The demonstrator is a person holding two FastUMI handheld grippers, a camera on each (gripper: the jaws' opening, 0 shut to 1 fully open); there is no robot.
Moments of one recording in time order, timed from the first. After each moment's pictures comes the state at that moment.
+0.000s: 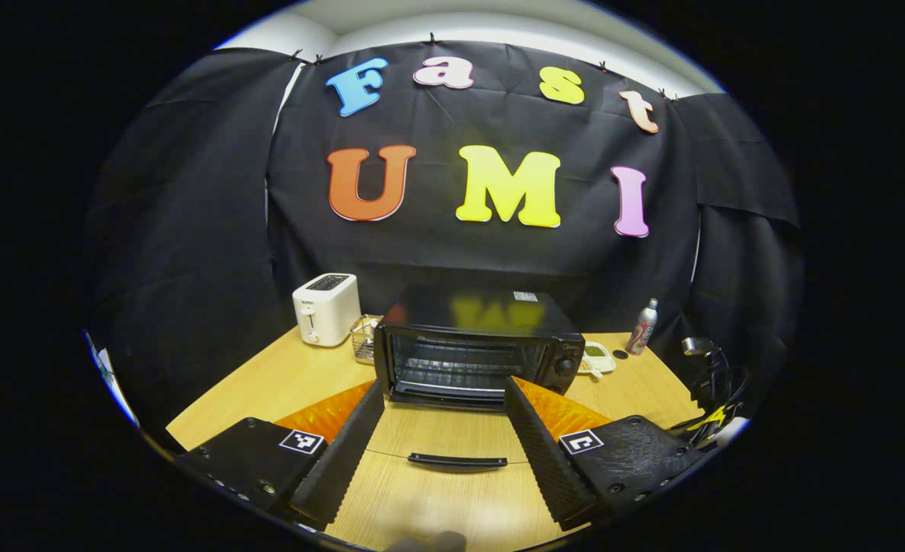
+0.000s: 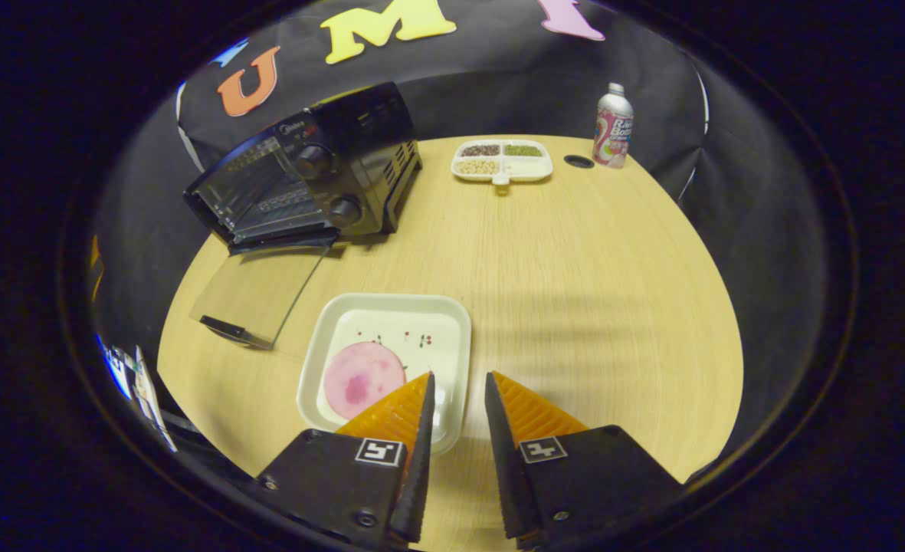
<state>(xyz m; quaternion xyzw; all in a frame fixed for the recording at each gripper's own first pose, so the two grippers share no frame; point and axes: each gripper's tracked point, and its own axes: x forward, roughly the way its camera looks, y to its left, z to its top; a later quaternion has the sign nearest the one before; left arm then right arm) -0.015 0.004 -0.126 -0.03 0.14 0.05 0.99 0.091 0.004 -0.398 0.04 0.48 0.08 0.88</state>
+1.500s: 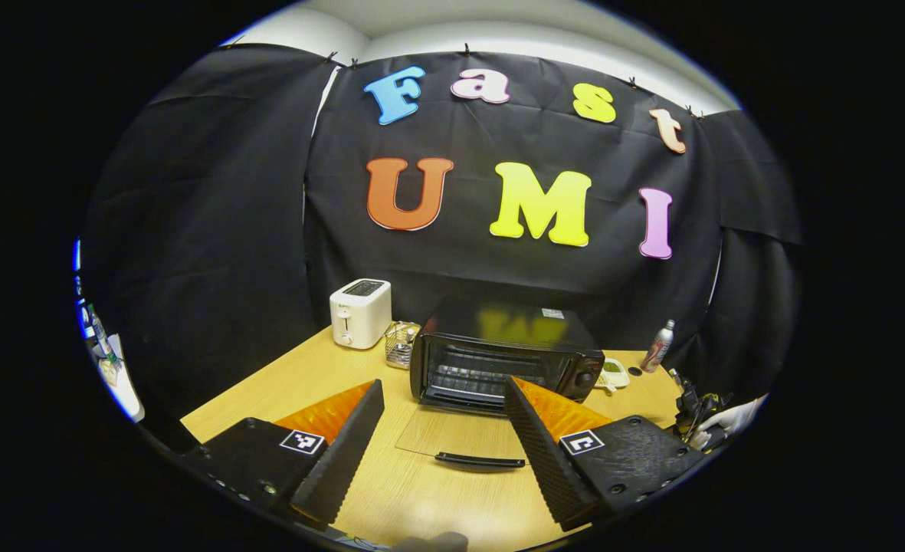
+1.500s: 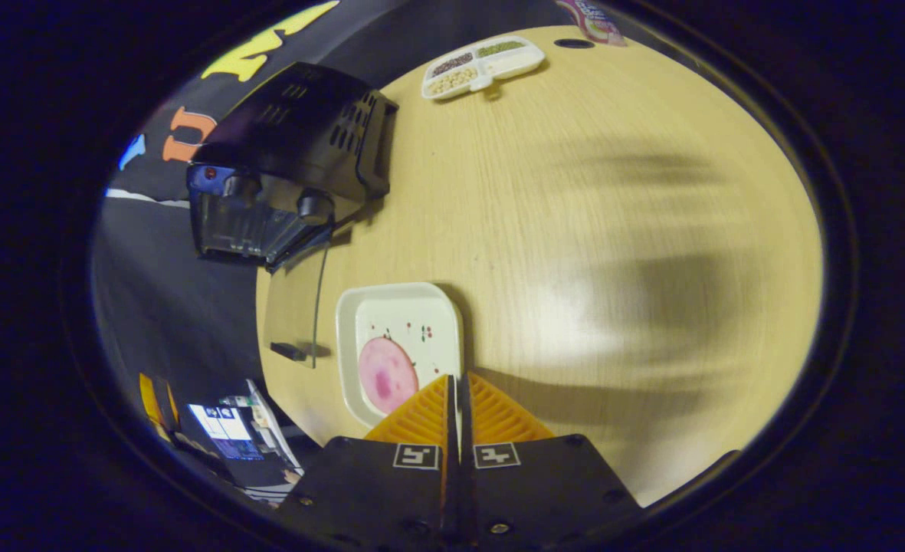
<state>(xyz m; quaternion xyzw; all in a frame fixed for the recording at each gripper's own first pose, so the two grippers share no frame) -0.040 0.038 -0.108 -0.06 0.14 0.07 0.99 0.097 -0.002 -0.397 0.26 0.59 0.17 0.75</state>
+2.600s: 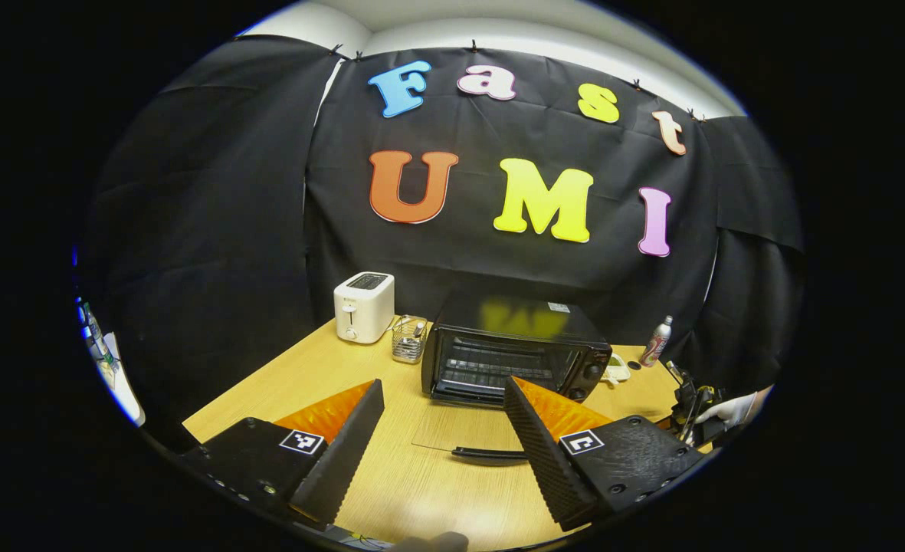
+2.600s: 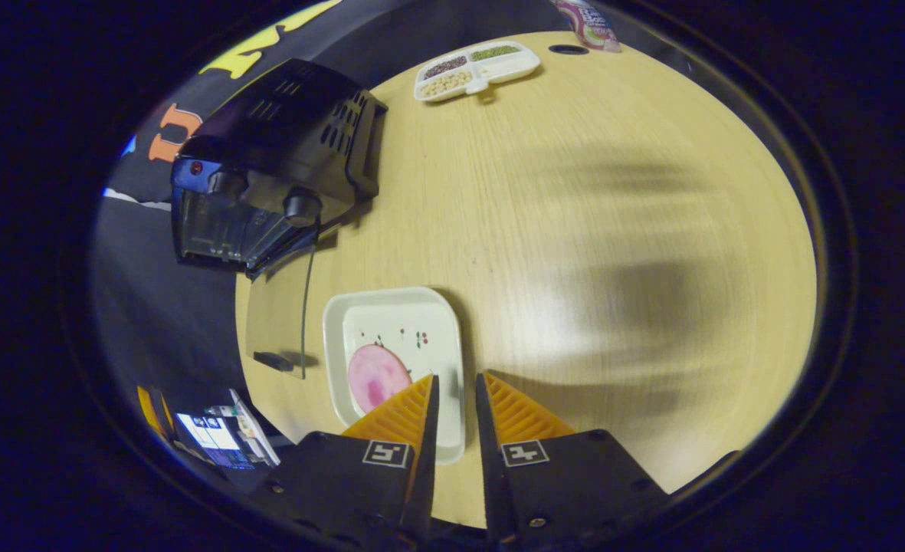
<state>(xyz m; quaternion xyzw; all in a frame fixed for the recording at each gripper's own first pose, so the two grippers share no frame) -0.047 0.066 -0.119 -0.06 0.15 0.06 0.98 0.100 0.014 -0.410 0.21 0.62 0.11 0.75</state>
